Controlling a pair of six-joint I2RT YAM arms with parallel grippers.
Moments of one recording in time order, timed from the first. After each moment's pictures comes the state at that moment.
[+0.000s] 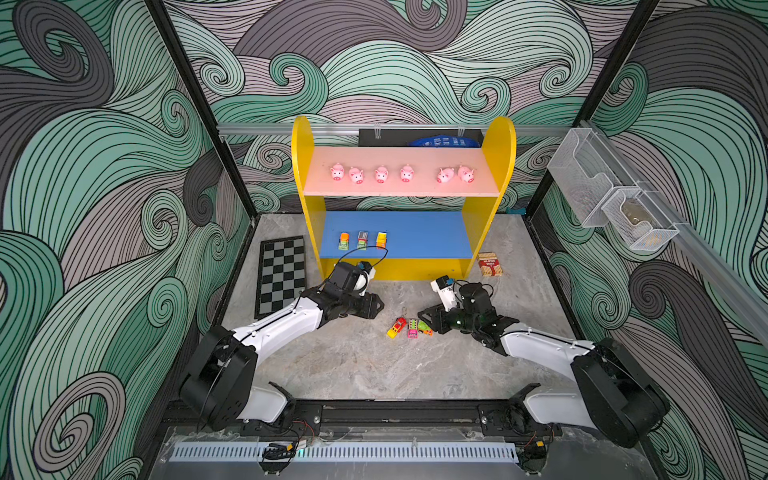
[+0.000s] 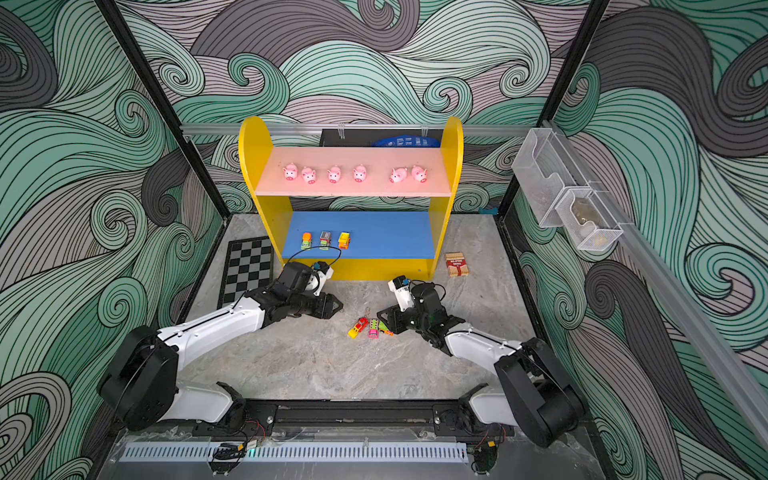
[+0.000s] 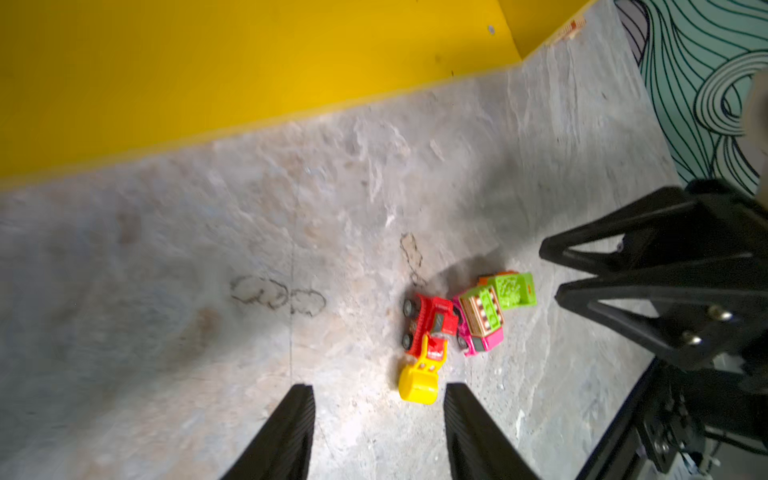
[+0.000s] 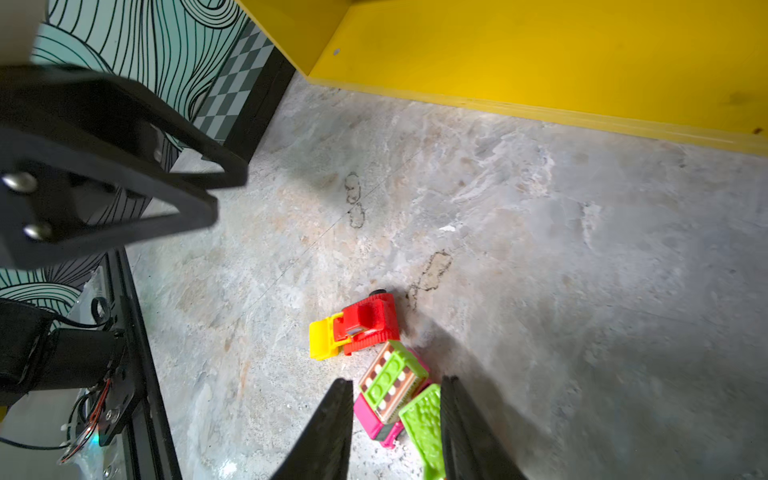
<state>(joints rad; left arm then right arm) -0.58 1.40 0.76 -0.25 0.31 -0.32 0.51 1.32 0.47 0.16 -0.41 0.32</state>
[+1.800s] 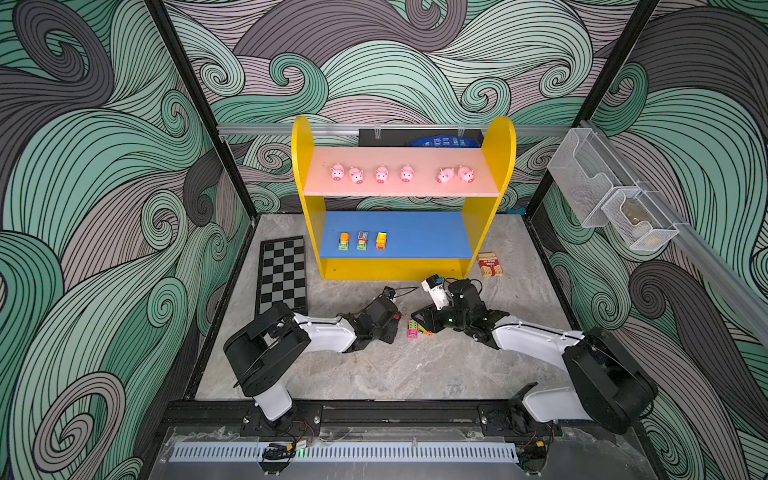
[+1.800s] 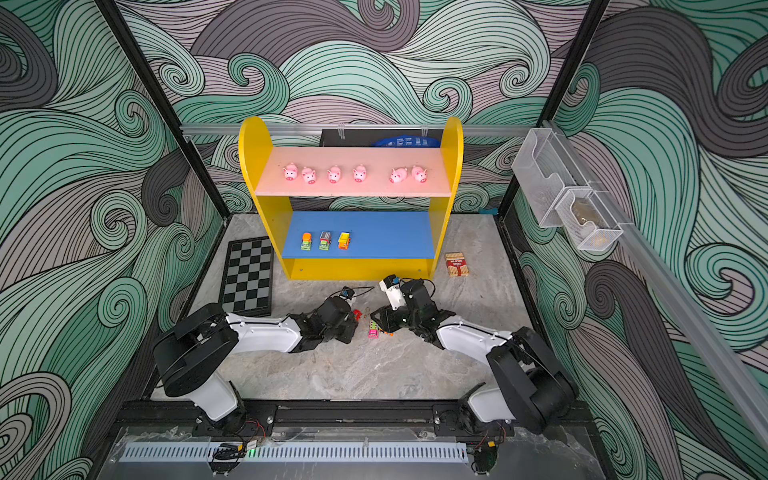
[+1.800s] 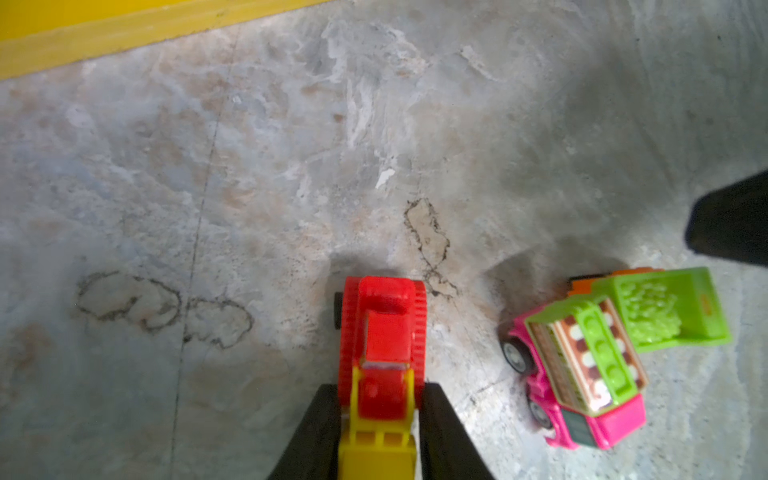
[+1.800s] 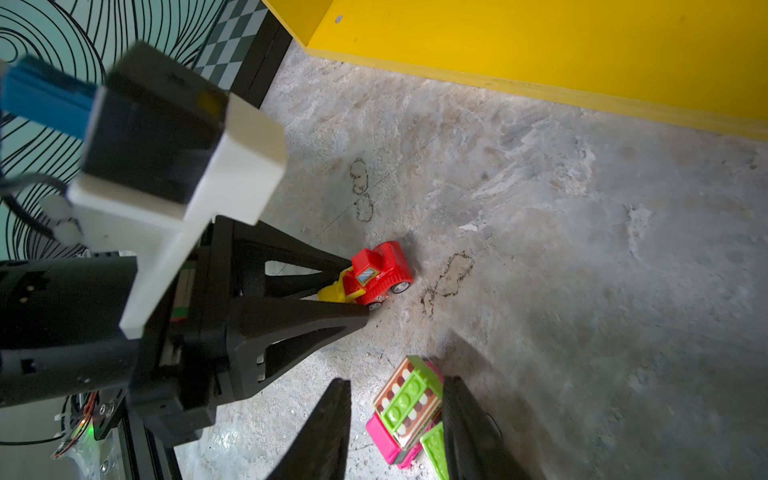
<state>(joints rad) -0.88 1.66 0.70 0.08 -0.16 -0.44 0.56 1.40 0.55 0.10 -0.38 0.31</state>
